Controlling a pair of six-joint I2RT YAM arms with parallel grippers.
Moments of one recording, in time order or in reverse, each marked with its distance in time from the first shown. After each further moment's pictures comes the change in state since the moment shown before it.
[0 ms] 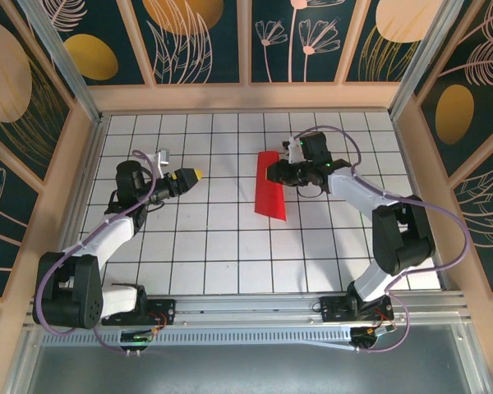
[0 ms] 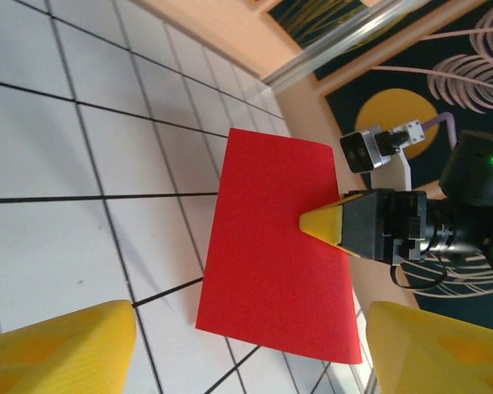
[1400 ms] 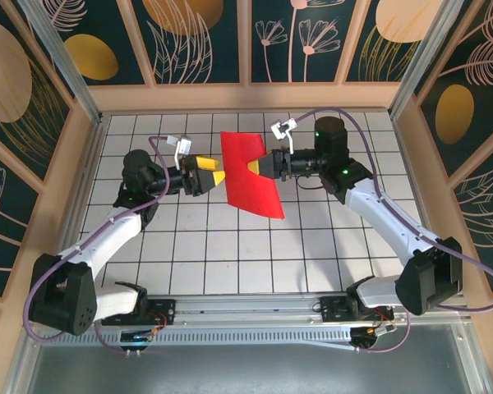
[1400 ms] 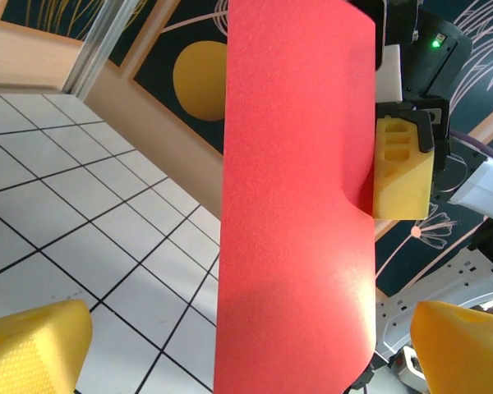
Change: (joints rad) left arm -0.195 -0.015 0.144 0.199 0.194 0.016; right arm 0.092 -0.272 0.050 0.227 -0.484 0.054
